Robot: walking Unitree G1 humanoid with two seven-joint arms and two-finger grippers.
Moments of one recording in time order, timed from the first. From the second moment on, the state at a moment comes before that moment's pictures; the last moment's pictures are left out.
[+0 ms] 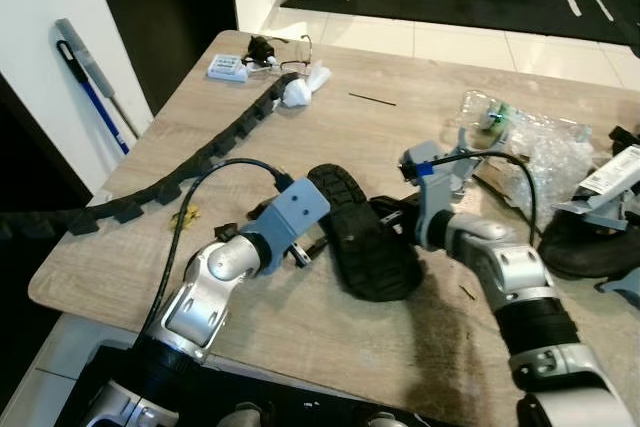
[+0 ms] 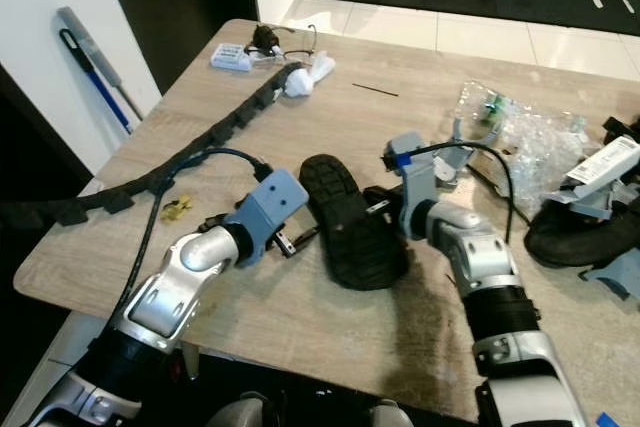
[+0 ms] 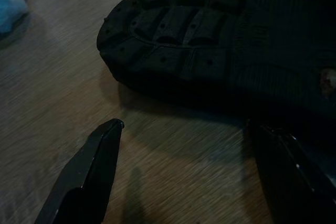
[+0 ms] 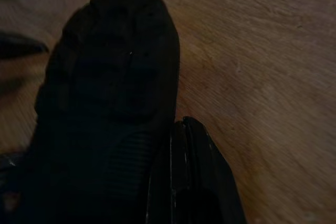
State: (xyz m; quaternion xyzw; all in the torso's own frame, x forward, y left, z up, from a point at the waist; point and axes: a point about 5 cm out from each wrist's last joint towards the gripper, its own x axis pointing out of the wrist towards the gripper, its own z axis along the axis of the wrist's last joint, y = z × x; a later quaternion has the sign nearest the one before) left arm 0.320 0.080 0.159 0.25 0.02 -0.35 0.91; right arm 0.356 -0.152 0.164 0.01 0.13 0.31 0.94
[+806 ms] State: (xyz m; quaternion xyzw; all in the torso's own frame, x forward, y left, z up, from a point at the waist) left arm 0.347 0.095 0.216 0.17 -0.06 -0.27 0.95; right arm 0.376 -0.126 0.244 0.11 0.00 0.34 0.94
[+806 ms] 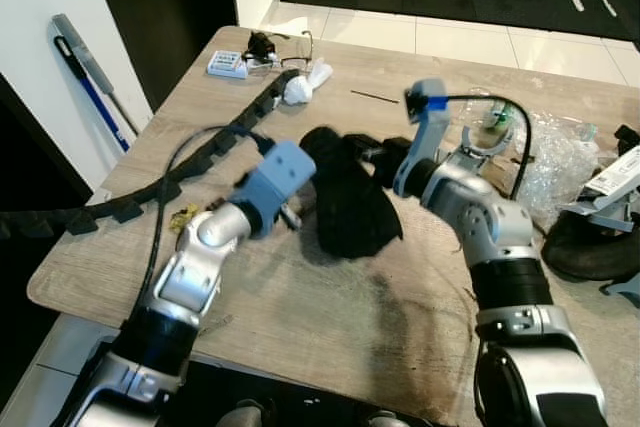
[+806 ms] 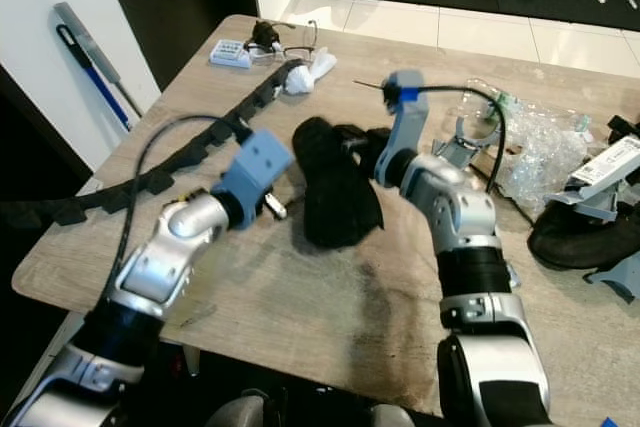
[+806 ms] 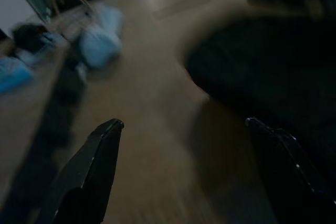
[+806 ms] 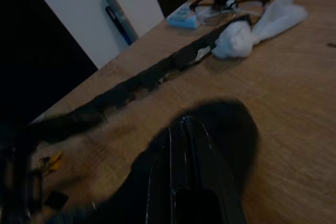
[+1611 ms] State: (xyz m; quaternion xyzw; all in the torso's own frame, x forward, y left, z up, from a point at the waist) left arm 0.343 0.102 0.301 -0.01 -0.24 -0.24 0.94; right arm 0.380 -0.136 0.268 0.13 -0.04 0.34 0.93
